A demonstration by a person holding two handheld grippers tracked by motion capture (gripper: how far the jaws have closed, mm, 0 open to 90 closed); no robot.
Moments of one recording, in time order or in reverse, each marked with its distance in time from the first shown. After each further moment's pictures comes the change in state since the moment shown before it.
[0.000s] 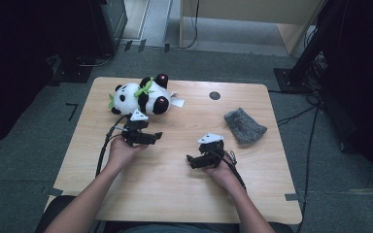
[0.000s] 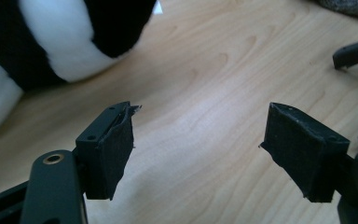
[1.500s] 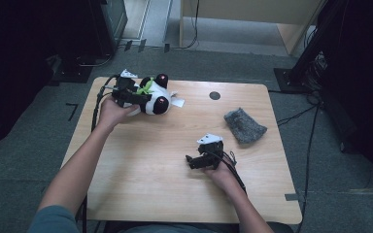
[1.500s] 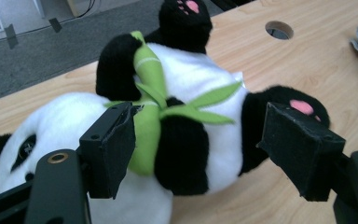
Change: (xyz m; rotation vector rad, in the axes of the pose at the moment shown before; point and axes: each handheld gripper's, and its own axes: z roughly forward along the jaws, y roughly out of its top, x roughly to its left) left arm 0.080 0.094 -0.006 -0.011 0.102 -0.039; right arm 0.005 0.000 0.000 0.000 -0.013 0.016
